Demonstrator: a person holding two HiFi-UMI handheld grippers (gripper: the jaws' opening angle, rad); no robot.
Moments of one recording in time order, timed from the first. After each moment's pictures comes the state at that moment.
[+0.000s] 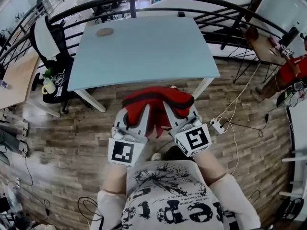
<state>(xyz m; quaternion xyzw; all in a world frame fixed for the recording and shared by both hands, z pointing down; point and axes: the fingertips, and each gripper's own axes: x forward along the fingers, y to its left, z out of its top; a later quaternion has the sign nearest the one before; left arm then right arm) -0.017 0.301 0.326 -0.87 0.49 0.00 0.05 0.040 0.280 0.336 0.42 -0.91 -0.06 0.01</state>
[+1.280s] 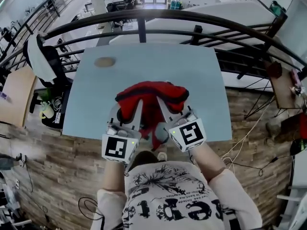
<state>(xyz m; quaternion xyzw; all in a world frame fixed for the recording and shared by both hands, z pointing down) -0.048 -0.160 0.309 -0.83 0.56 -0.01 0.06 0.006 -0.189 0.320 0.35 -0.93 -0.08 -0.01</state>
